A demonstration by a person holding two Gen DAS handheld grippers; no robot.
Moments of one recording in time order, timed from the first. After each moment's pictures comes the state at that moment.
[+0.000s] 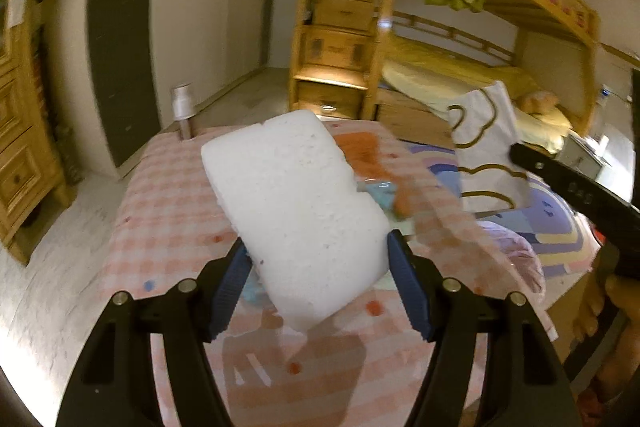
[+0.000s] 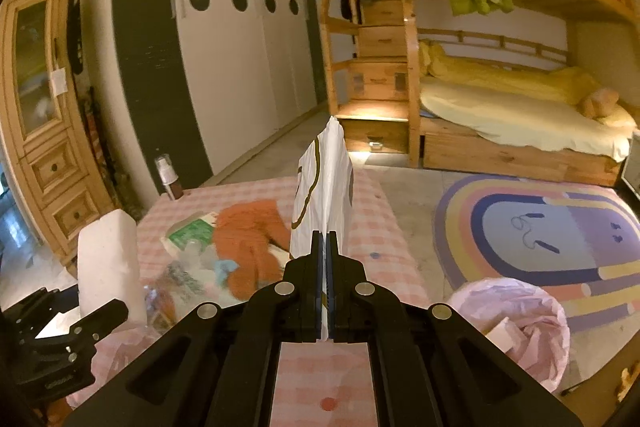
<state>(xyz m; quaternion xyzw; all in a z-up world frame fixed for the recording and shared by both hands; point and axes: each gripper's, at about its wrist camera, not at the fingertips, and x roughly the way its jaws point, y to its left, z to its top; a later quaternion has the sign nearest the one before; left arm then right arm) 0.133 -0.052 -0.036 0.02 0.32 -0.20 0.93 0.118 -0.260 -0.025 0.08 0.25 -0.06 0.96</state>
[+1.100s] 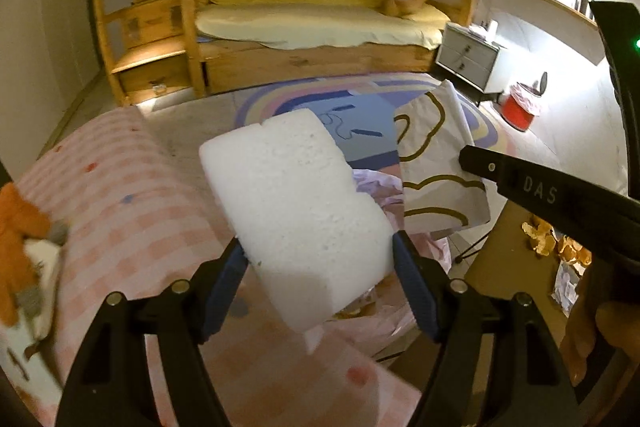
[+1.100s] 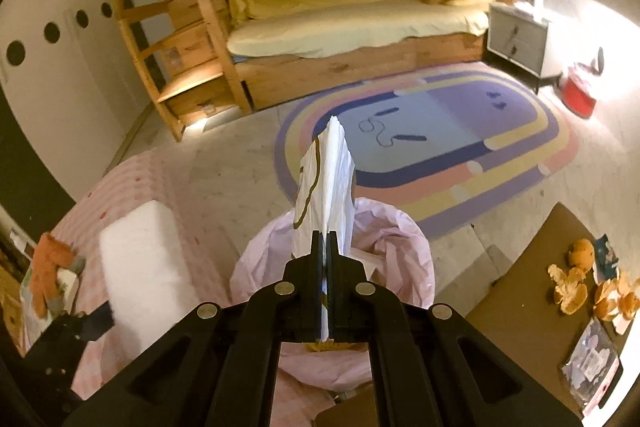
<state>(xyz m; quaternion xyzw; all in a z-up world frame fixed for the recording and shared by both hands) 0.128 -0.336 -0.097 0.14 0.37 -0.42 0.82 0.058 -0.464 -0.085 0.23 0.33 -0.29 0.87</state>
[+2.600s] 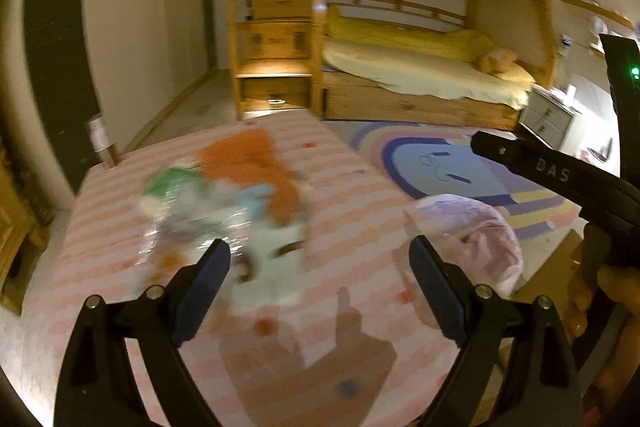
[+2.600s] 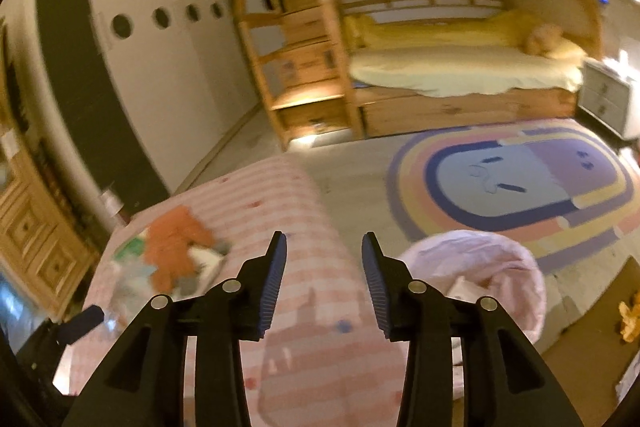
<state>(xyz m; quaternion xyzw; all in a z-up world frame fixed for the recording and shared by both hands) 0.122 -0.129 -0.043 0.08 0.32 -0.26 0.91 0.099 -0.312 -0.039 0.16 0.27 -0.11 0.94</state>
